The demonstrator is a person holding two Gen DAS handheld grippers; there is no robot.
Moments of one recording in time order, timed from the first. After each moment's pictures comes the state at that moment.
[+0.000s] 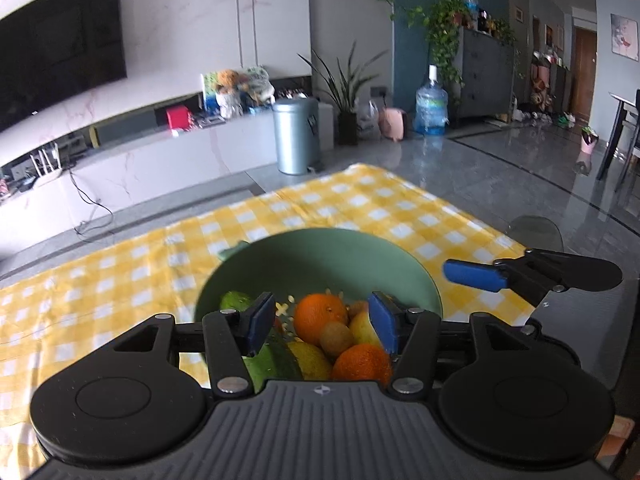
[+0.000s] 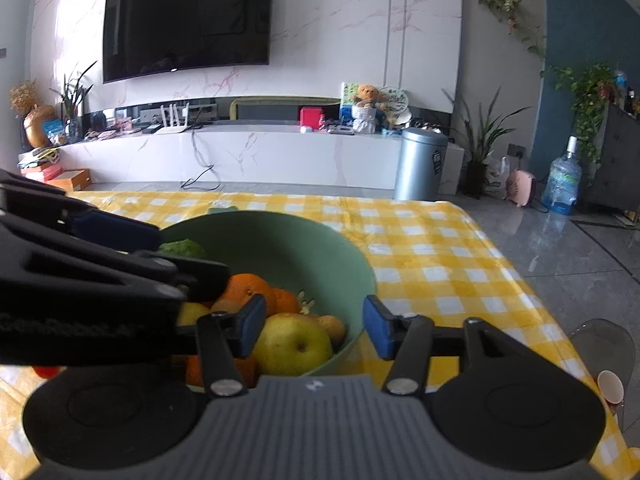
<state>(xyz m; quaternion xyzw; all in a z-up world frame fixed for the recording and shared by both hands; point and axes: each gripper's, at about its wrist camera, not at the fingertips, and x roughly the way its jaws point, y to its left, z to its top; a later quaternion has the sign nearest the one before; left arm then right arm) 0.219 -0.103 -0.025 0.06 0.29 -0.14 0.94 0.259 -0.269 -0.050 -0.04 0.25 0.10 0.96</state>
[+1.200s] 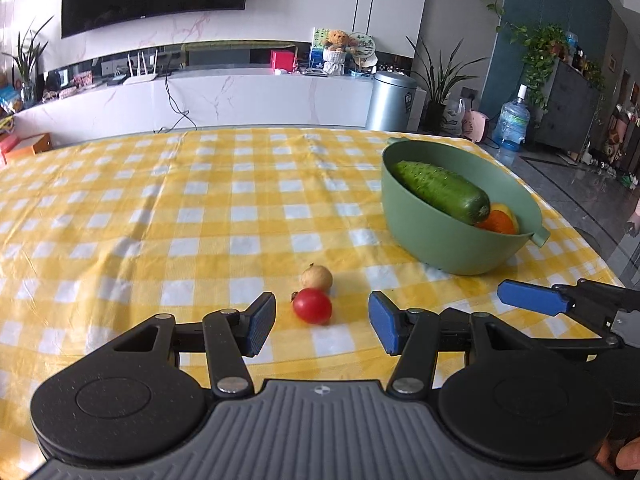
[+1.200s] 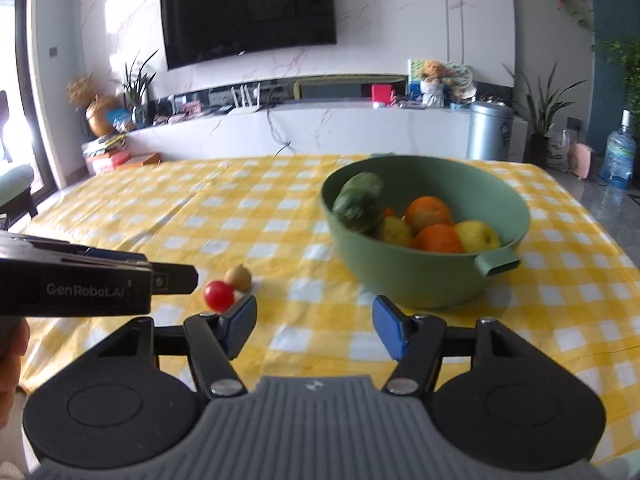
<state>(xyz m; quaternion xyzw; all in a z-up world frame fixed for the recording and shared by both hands) 0.127 0.032 -0.065 -0.05 0.34 -0.03 0.94 0.155 -0.177 -0.063 -0.02 0.31 0.21 0.93</state>
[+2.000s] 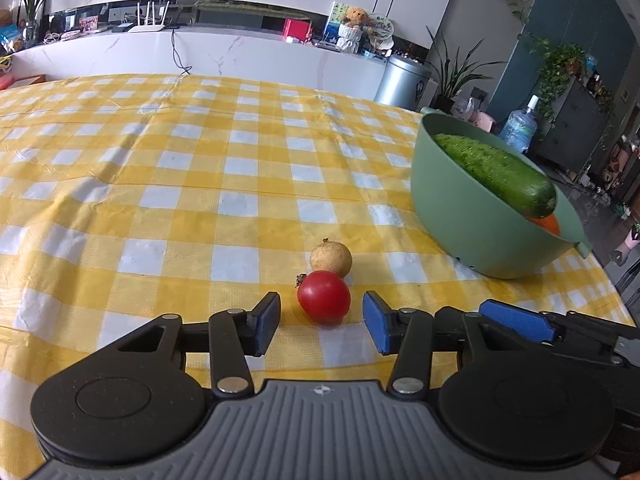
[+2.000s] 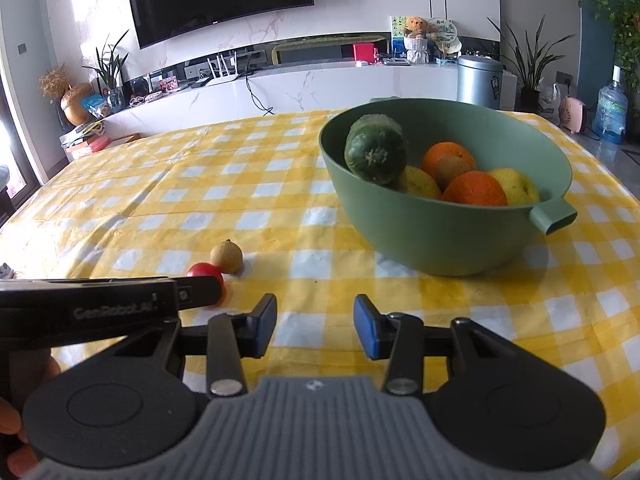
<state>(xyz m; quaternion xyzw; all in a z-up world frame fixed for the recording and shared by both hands) 0.165 0.046 -0.115 -0.12 0.38 -0.03 0.92 0.189 -0.158 -0.092 0.02 0.37 0.17 0.91</state>
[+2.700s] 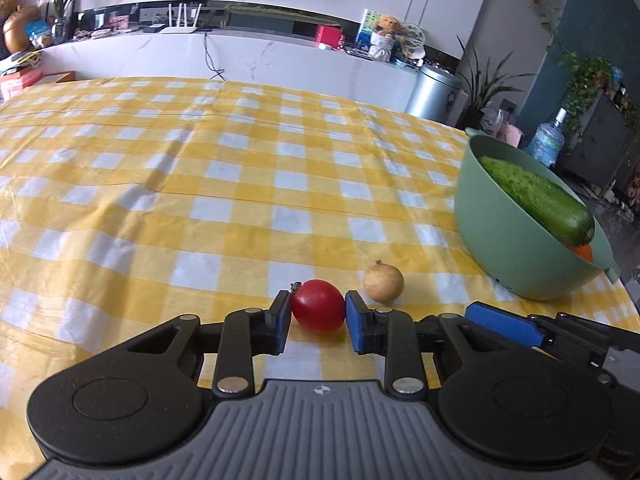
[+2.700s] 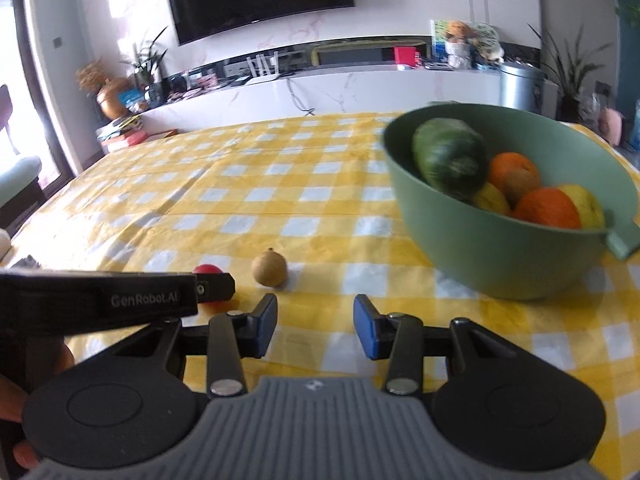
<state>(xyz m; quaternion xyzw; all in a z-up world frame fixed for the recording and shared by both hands) 0.164 0.075 -0.107 -0.13 0.37 0.02 0.92 0.199 -0.127 -0.098 -0.01 0.35 0.25 0.90</state>
